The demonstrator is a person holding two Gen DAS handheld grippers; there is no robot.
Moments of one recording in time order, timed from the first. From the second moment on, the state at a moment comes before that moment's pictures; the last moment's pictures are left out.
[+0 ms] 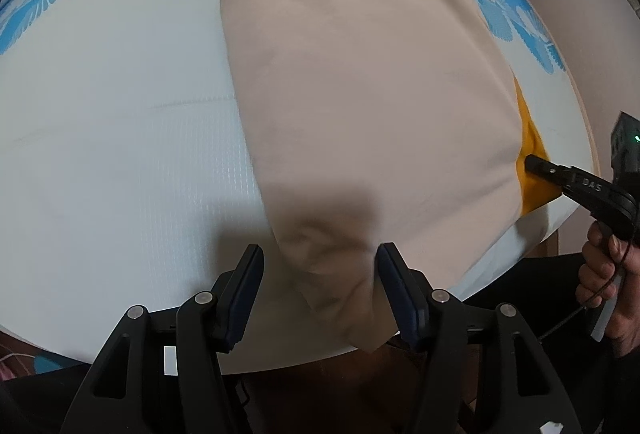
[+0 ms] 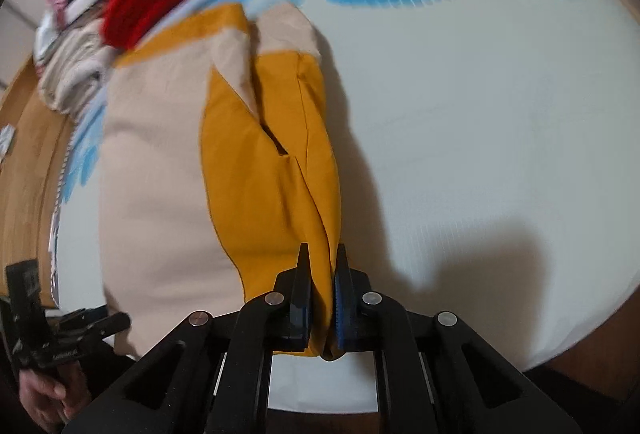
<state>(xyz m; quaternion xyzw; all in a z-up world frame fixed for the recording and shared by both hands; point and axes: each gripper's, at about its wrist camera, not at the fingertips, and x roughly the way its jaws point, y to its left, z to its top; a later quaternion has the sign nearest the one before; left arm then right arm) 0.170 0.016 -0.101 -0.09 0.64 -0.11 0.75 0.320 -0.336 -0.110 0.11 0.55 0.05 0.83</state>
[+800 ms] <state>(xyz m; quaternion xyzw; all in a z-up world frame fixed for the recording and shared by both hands) 0.285 0.085 -0.152 -0.40 0.60 -0.11 0.68 0.407 -0.326 -0.146 0.13 0.60 0.12 0.78</state>
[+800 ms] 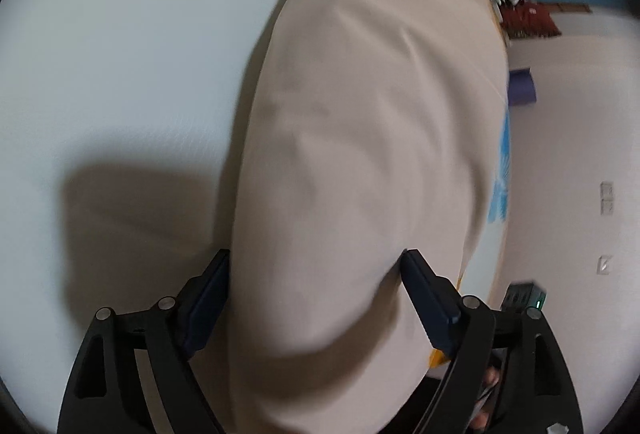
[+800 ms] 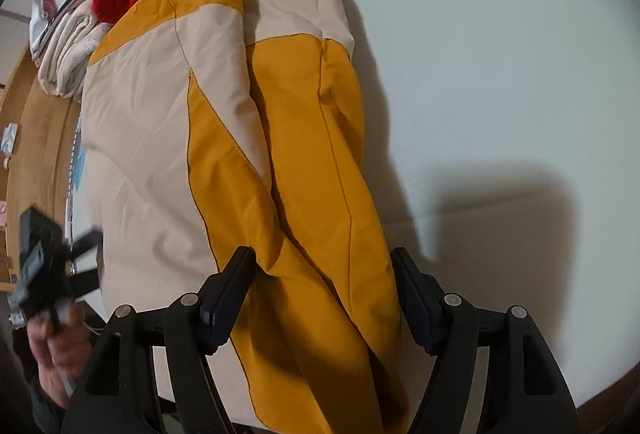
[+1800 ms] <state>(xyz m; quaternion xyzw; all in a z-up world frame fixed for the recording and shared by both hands) 0.335 0.106 -0.124 -0.19 0.64 -0.08 0.74 0.434 -0.264 -0.090 0.13 0.48 0.07 0.86</state>
